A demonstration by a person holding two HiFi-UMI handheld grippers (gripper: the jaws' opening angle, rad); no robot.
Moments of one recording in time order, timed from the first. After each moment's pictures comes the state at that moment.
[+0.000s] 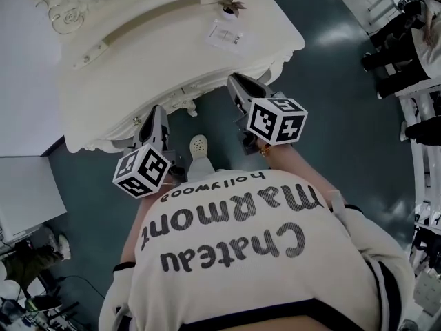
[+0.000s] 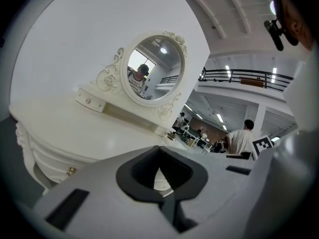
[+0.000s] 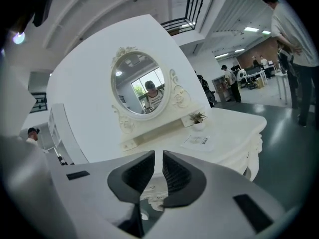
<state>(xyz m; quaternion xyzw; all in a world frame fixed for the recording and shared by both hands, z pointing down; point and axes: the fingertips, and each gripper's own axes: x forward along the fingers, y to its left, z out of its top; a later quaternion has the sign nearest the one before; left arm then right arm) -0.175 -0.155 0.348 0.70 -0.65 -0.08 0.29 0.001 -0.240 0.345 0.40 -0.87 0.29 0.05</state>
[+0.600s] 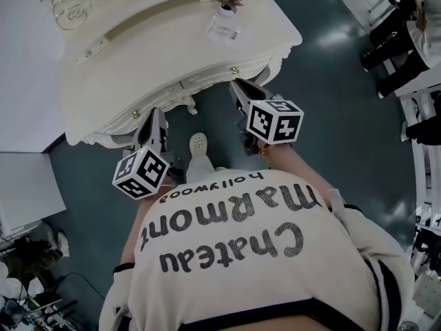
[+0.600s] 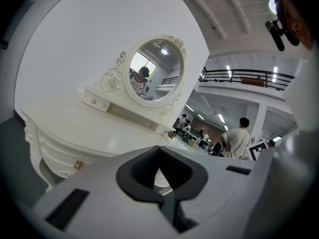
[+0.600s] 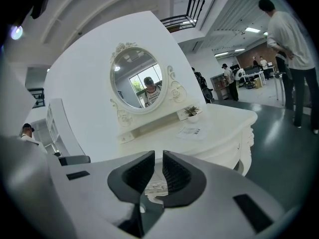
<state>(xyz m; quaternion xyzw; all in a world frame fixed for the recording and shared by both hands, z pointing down) -0.168 -0.125 0.349 0.69 -0.66 -0.08 0.28 0.018 -0.215 0.368 0.41 -0.86 0.29 0.08</state>
